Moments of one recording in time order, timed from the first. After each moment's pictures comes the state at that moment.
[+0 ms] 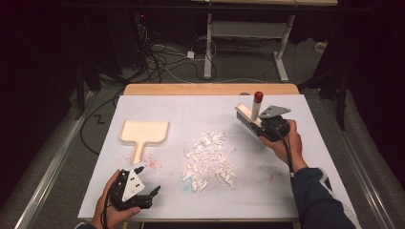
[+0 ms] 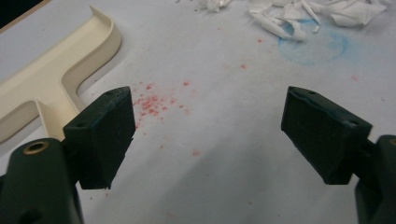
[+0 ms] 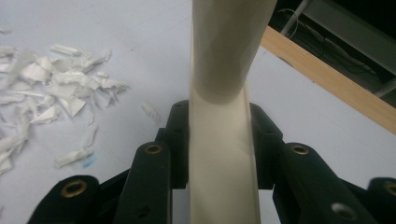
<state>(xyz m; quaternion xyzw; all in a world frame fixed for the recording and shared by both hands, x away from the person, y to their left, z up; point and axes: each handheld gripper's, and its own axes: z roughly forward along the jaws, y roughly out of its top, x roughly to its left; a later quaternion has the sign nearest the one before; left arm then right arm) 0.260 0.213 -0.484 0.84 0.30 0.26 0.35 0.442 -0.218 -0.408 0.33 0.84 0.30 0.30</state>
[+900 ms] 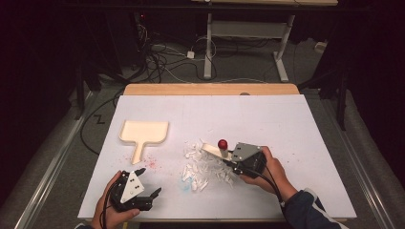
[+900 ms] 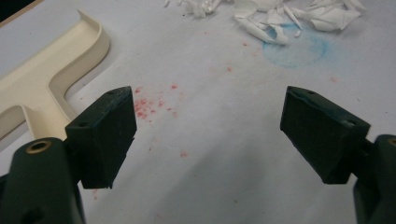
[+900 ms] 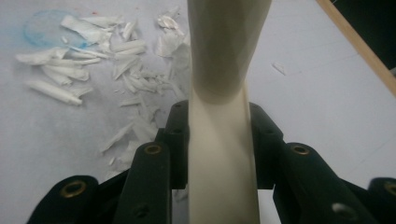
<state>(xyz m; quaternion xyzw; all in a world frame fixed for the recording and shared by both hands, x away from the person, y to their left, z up) 0.257 0.213 -0.482 0.85 0.29 0.25 0.36 0.345 -0.154 -0.426 0.14 0.91 0.31 0.24</state>
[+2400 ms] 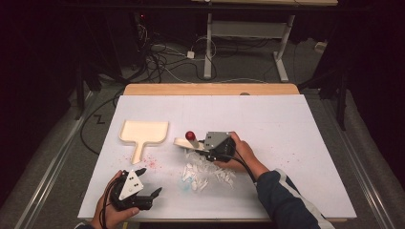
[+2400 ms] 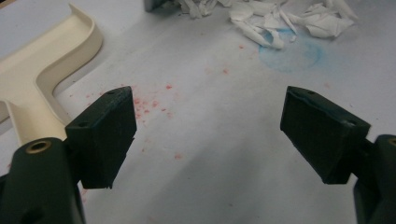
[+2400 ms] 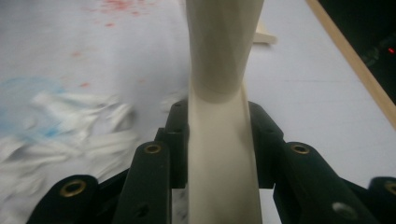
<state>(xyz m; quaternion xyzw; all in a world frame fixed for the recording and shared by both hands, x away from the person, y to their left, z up) 0.261 0.215 -0.482 0.84 0.31 0.23 0.38 0.398 -0.086 -0.445 0.03 0.91 0.36 0.21</state>
